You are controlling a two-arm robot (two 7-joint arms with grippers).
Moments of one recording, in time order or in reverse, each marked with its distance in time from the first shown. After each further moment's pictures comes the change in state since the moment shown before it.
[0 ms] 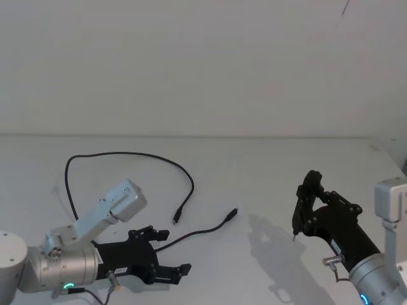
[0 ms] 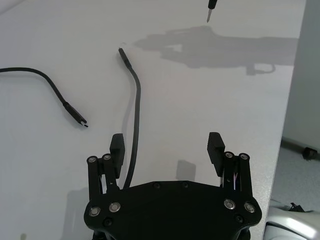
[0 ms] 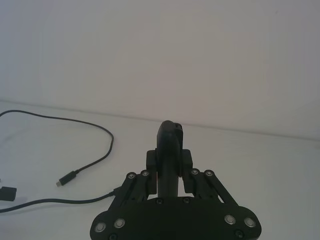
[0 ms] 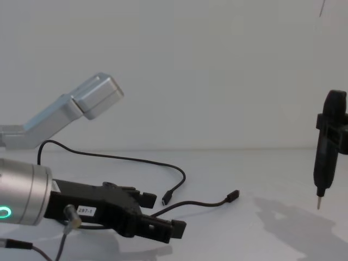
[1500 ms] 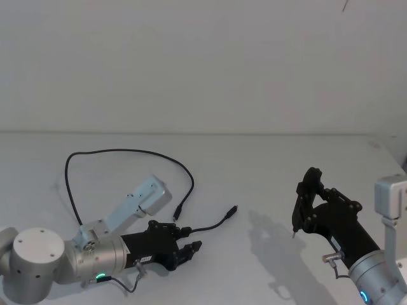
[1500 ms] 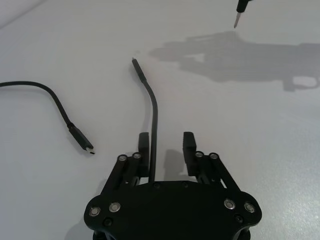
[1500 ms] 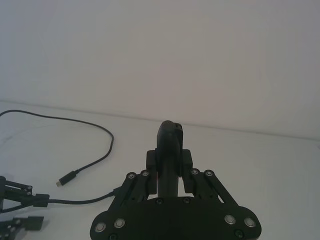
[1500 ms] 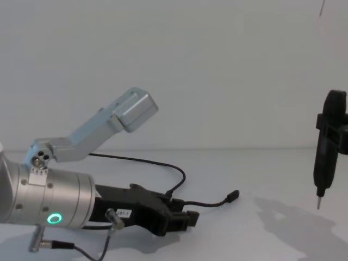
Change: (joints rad) left arm -0.061 -0.123 0.048 0.139 0.074 -0.056 0.077; right arm 0.000 0.000 0.000 0.000 0.000 0.000 0.000
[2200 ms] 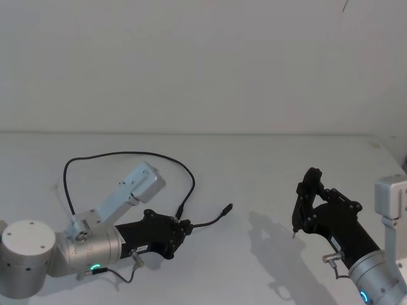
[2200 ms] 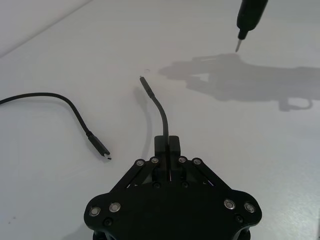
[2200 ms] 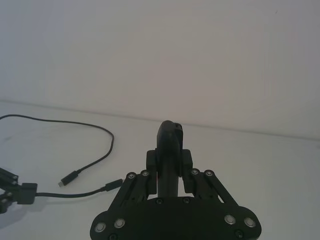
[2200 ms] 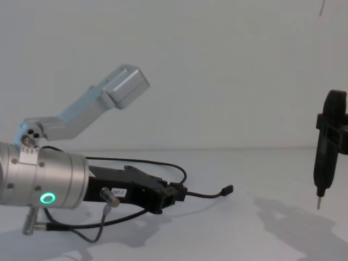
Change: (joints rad) left arm 0.018 0.012 -0.047 -0.066 -0.023 0.034 0.016; right arm 0.000 0.000 0.000 0.000 0.000 0.000 0.000
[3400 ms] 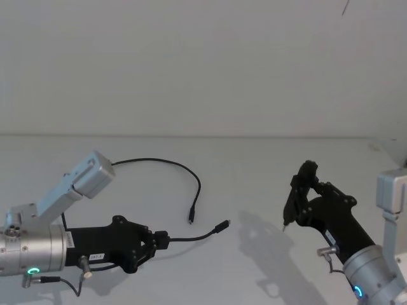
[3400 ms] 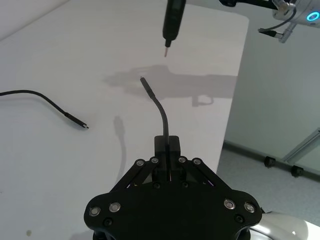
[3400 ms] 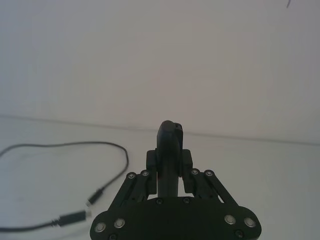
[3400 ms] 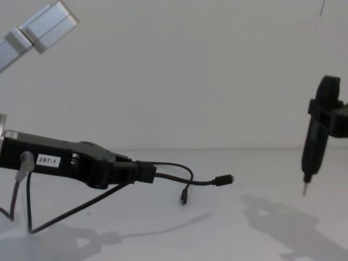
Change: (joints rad) left arm 0.071 0.219 -0.096 -0.221 -0.204 0.098 -0.214; right arm 0.012 -0.028 0.002 -0.011 0.029 0.001 0.014
